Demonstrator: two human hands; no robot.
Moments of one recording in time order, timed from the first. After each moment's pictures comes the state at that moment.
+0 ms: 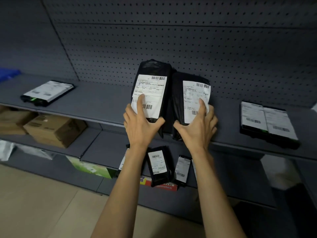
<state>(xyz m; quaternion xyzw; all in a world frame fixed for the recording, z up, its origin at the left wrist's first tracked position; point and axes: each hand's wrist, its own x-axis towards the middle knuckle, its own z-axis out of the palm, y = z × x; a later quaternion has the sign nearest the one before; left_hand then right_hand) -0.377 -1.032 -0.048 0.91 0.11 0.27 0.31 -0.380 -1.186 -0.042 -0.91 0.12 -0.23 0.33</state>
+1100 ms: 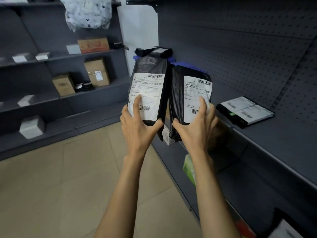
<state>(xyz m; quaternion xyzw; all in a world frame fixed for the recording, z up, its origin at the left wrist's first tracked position) -0.571 -0.439 -0.018 0.75 0.42 0.46 0.20 -0.456 -0.540 -0.004 -0.83 -0.29 -0.11 0.47</state>
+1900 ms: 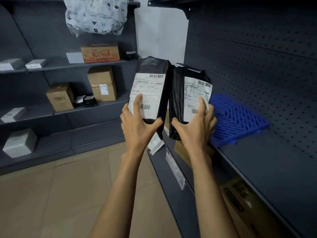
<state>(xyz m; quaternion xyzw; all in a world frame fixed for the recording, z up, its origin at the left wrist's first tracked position) -0.391 0.001 -0.004 0.73 0.47 0.46 0.21 -0.268 -0.086 0.009 -0.83 -0.32 -0.09 0.45</state>
